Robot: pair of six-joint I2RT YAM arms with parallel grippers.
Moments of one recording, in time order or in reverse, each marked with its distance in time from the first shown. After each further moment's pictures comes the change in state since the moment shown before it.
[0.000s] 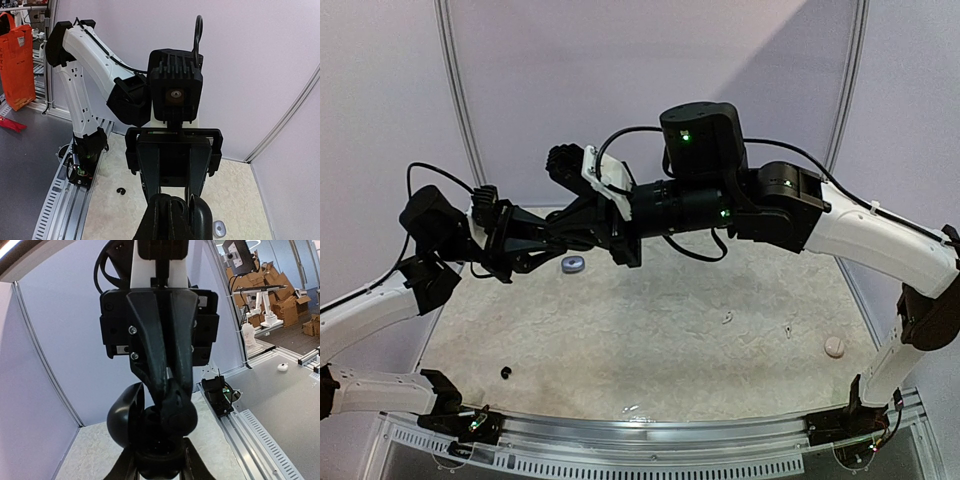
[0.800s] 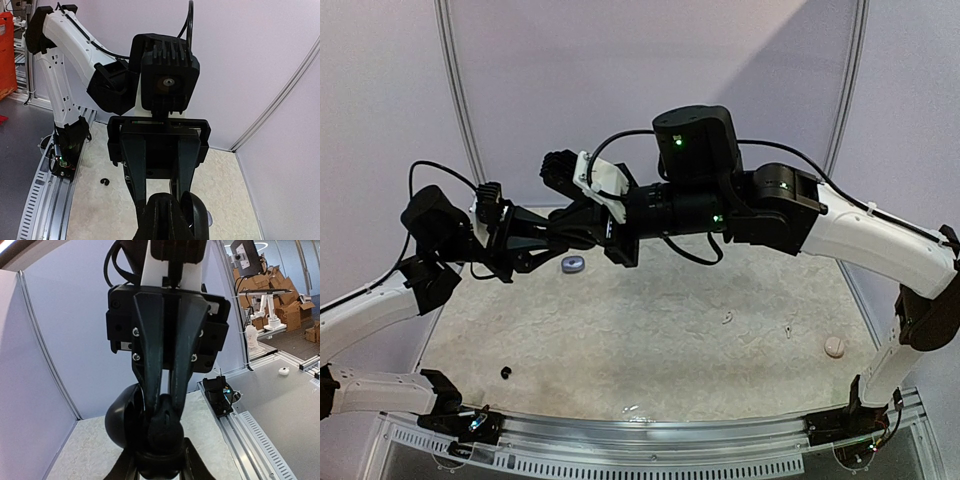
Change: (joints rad) left arm 0.000 0.000 0.000 -0.023 -0.018 -0.029; right arm 0.005 0.015 0.011 -0.023 0.124 -0.037
